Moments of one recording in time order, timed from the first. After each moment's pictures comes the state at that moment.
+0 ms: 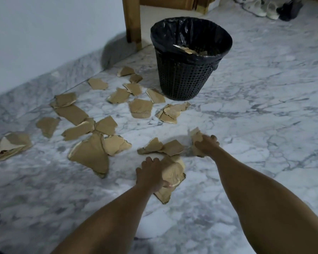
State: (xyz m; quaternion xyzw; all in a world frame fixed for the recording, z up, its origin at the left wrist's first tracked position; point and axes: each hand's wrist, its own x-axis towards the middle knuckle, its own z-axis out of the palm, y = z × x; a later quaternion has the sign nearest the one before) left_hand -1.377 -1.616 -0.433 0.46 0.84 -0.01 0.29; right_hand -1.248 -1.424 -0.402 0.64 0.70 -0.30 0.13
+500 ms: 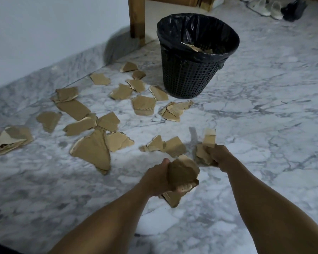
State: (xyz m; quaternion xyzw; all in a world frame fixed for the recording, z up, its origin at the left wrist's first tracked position) left_hand -1.379 -1.630 -0.439 0.53 0.73 0.20 0.38; right_hand -1.218 -1.437 -0.414 0.68 0.52 -0.52 -0.06
